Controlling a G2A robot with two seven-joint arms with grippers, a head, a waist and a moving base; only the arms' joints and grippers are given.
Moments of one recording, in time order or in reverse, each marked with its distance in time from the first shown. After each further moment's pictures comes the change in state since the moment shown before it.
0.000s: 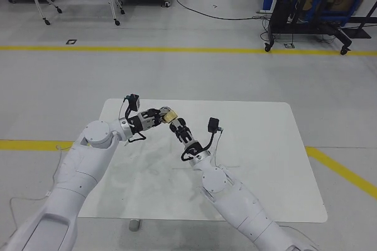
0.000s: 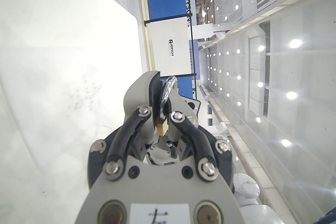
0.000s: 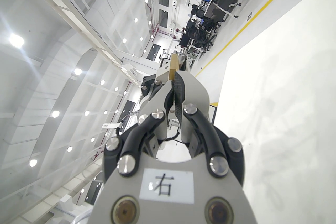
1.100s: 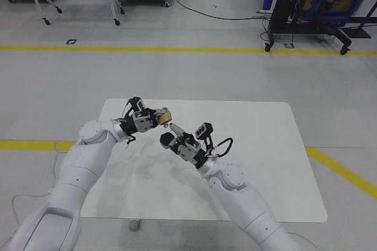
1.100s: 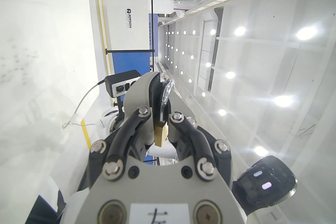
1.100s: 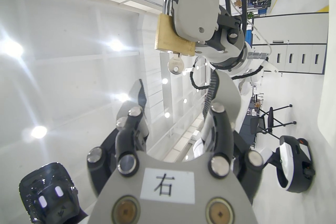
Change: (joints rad) left arm -0.045 -0.042 -0.037 0.165 -0.278 0.040 -0.323; right arm -0.055 0.021 0.115 -0.014 0.727 -0.028 0.761
